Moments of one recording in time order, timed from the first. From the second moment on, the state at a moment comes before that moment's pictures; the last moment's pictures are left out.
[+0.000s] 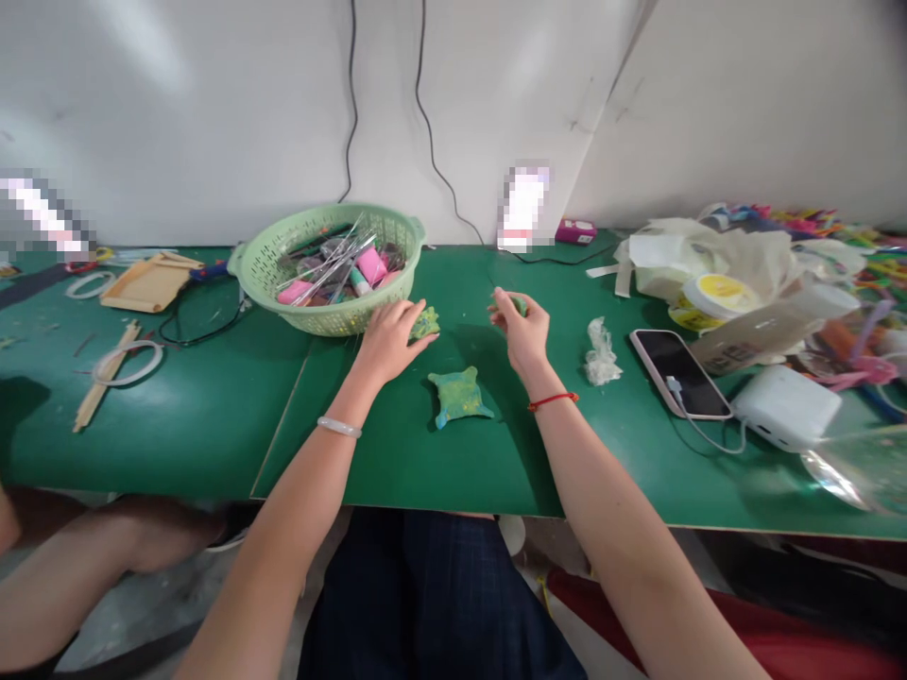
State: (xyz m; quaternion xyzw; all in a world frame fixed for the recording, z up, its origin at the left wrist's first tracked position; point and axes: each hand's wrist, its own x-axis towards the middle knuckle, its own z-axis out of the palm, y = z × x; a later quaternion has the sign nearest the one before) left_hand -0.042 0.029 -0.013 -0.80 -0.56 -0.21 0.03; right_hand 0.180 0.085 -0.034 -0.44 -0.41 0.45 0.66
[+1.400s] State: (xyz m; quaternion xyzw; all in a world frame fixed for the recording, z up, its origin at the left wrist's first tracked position) left_hand -0.018 0.020 -0.010 -0.56 -0.45 -0.49 -0.48; right_hand 0.150 0.047 -0.019 -0.30 -0.71 0.46 0.45
